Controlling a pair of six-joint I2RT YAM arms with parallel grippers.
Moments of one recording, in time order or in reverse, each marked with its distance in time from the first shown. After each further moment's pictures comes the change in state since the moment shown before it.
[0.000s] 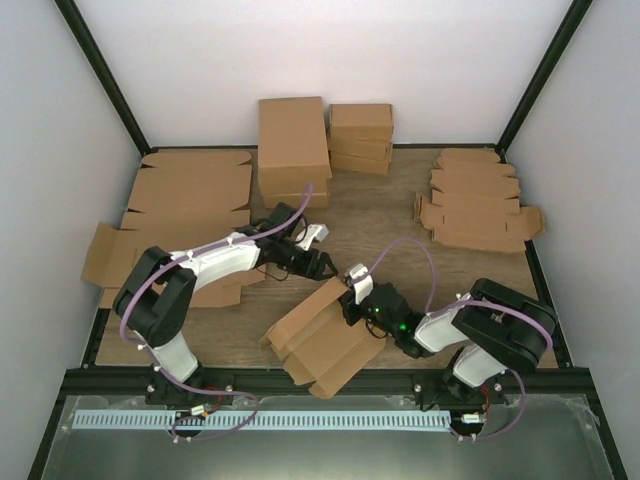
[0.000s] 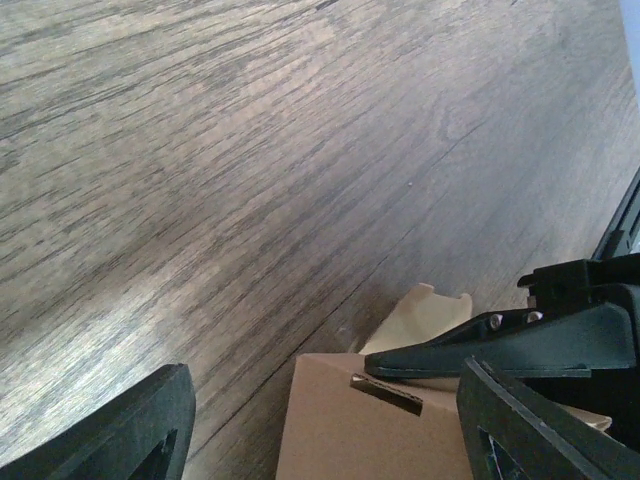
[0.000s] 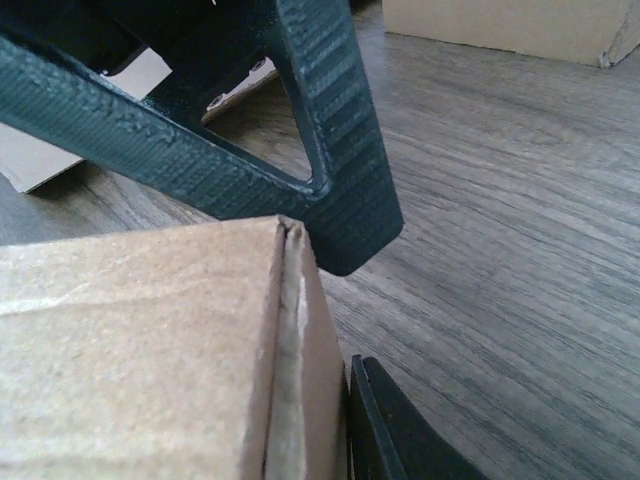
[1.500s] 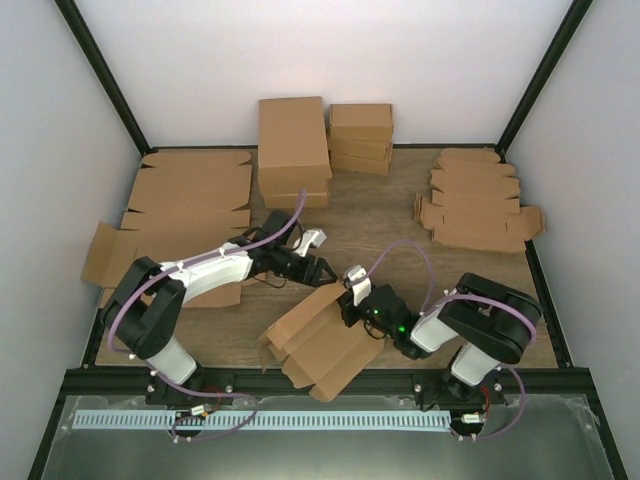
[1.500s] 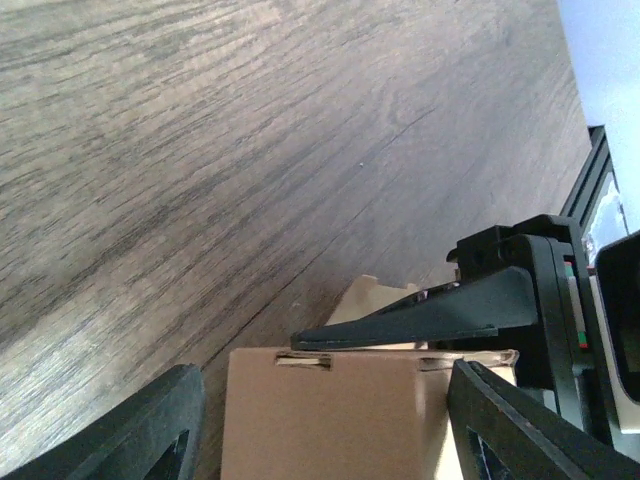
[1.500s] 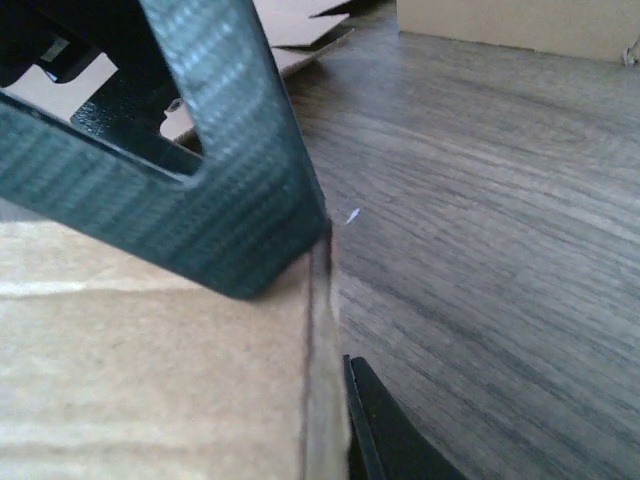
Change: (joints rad) left arm -0.011 -0.106 -0.123 0.100 0.045 -0.057; right arm 0.003 0.089 -0.005 0.119 -0.025 0.000
